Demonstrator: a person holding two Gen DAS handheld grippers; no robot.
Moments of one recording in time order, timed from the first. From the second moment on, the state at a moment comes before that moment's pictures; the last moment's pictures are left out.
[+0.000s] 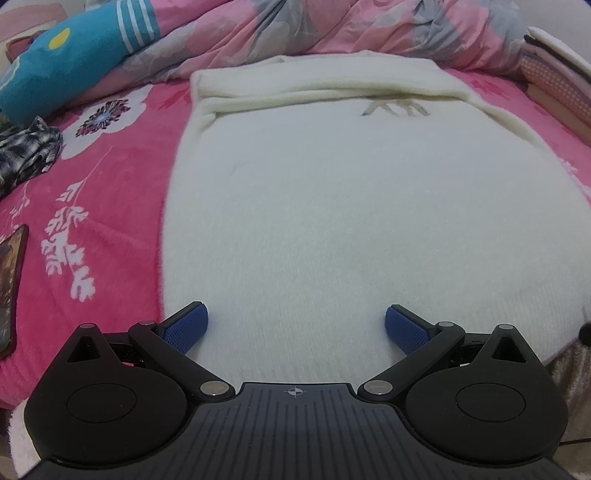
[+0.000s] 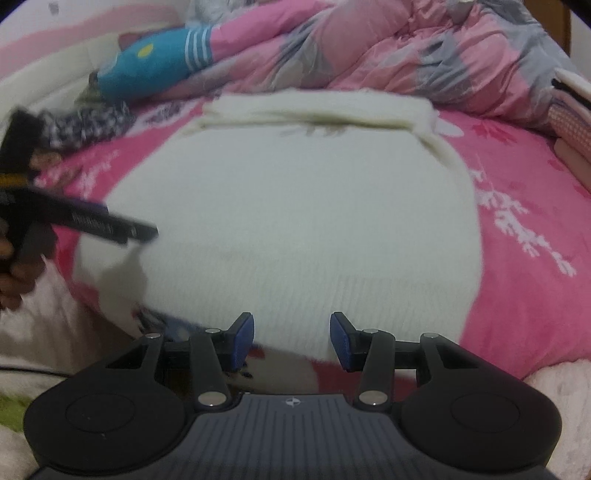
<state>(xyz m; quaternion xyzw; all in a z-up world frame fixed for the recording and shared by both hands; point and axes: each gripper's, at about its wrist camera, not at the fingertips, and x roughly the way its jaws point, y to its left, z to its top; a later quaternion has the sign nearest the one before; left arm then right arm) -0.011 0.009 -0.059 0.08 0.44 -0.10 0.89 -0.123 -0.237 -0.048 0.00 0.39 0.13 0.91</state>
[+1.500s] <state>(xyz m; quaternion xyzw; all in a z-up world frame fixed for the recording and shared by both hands) 0.004 0.008 -0.053 0.07 0.49 -0.09 0.86 -0.072 -0.231 -0.043 0.02 0.35 0.02 0.94</state>
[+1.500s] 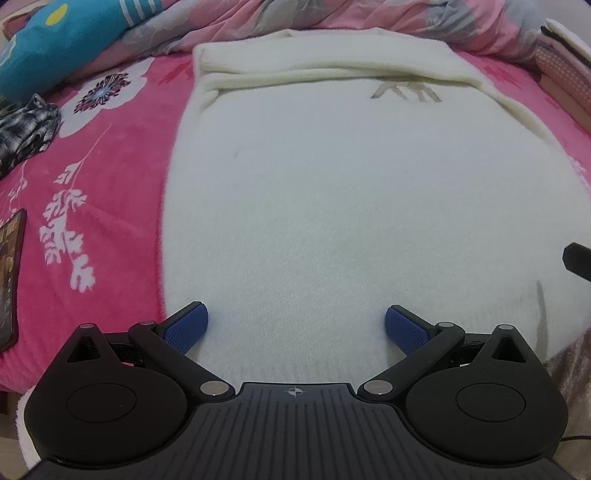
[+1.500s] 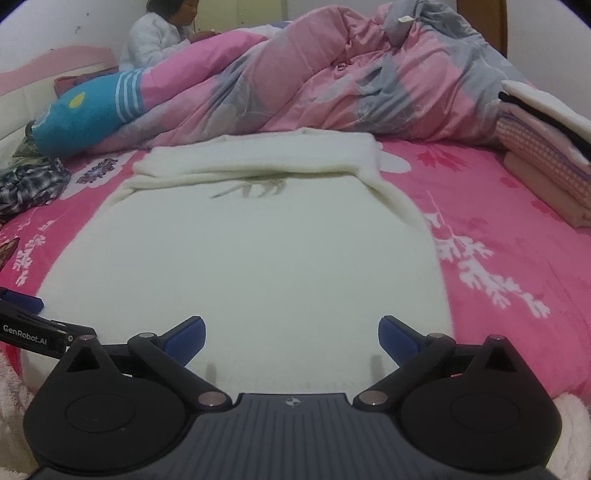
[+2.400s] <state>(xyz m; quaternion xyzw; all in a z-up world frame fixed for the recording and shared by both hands) 0.008 0.004 -0.052 0.07 0.51 -0.07 0.85 -0.121 -0.145 -0.056 -0.15 0.30 0.18 0.92</state>
